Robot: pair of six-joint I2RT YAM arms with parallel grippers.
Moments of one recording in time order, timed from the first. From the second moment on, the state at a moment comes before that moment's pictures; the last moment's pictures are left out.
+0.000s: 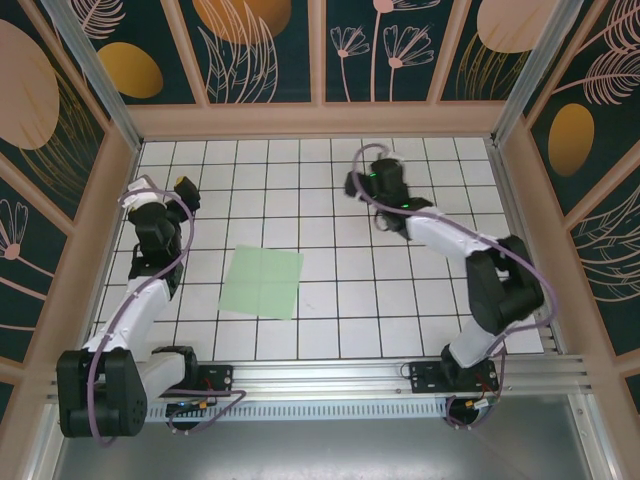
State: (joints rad) left arm 0.00 1.08 0.58 0.33 -0.26 -0.45; right arm 0.55 1.69 1.12 -0.06 0.24 0.51
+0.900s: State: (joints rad) left arm 0.00 1.12 0.67 0.01 -0.29 -0.54; right arm 0.97 2.21 1.56 -0.33 0.35 0.25
